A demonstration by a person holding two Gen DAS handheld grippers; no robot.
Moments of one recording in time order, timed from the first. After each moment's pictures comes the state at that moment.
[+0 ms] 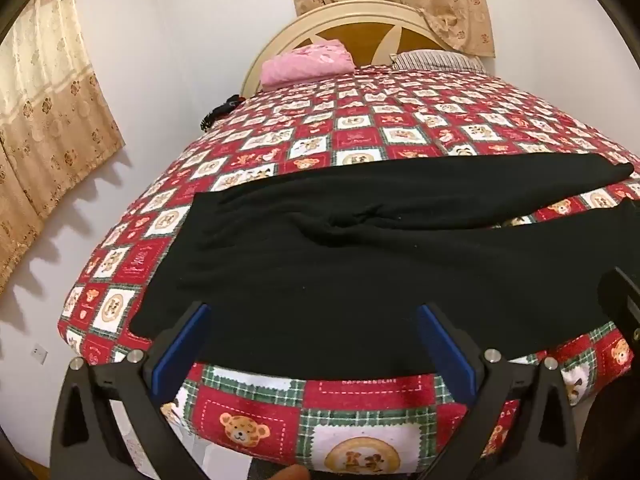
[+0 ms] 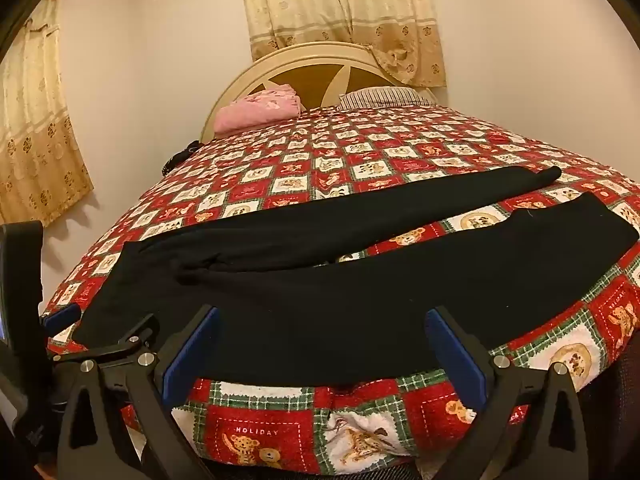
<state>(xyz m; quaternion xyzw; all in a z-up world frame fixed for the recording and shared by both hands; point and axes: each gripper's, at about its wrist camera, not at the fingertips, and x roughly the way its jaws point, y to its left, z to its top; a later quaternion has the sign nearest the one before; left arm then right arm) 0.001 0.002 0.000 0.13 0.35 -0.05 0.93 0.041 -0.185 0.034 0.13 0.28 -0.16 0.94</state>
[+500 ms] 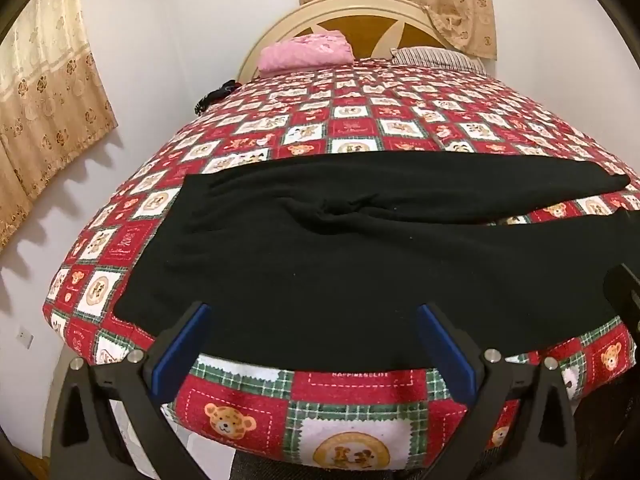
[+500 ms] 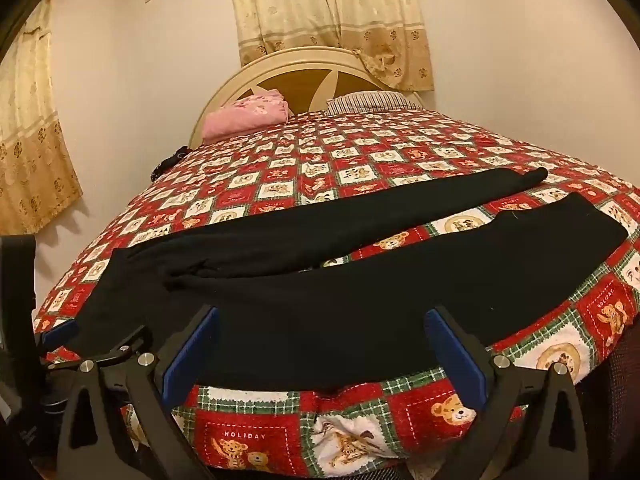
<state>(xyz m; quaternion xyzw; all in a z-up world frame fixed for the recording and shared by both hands) 0.003 0.003 -0.005 0.11 0.37 -0.07 0.92 0.037 -0.192 0.035 0.13 0.27 -0.19 0.93</state>
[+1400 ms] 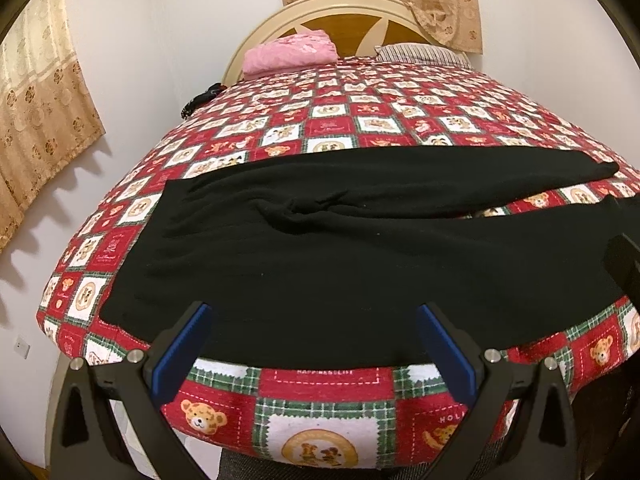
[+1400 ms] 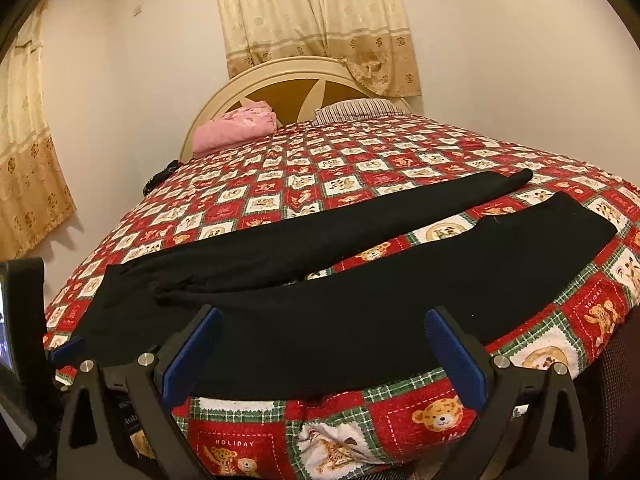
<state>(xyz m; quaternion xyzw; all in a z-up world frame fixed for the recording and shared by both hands) -0.004 -0.020 -0.009 0.12 0.37 -0.09 0.92 0.028 -0.204 0.041 0.14 0.25 -0.20 0.93</state>
